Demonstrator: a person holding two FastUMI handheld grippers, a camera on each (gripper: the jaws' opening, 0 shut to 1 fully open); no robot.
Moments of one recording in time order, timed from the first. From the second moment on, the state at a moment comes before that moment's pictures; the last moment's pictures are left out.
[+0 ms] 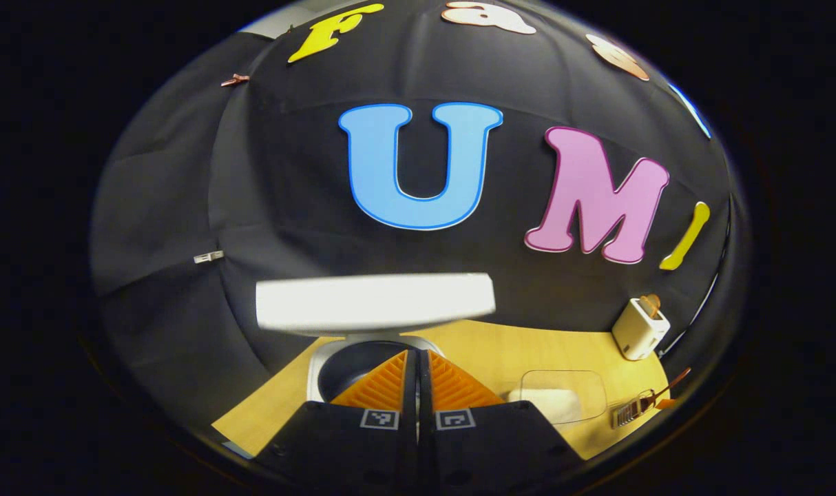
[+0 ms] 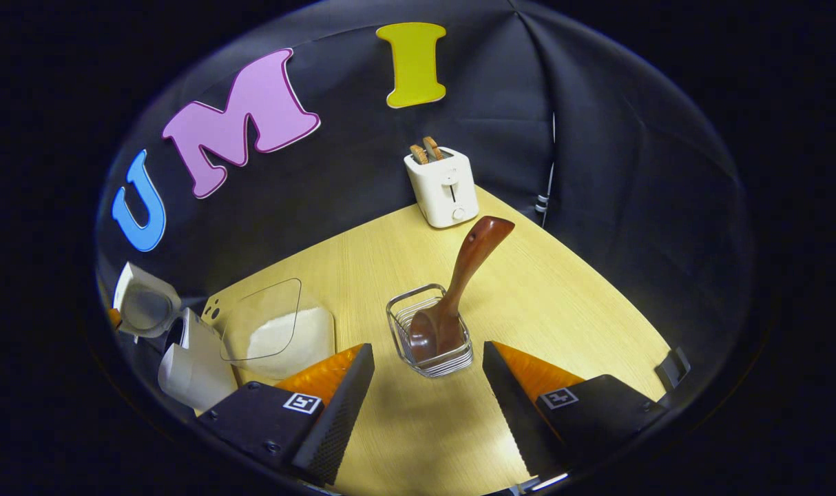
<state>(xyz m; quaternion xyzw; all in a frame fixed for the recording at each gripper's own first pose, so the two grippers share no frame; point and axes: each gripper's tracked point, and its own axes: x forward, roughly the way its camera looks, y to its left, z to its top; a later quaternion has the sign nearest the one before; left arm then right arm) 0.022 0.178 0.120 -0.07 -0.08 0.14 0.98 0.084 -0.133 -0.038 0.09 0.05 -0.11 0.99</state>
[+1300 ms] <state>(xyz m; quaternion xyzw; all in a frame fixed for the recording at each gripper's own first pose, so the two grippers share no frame) 0.001 0.024 0.007 -0.02 0.02 0.04 1.00 0.208 -0.176 -0.021 0.13 0.05 -0.07 0.99</state>
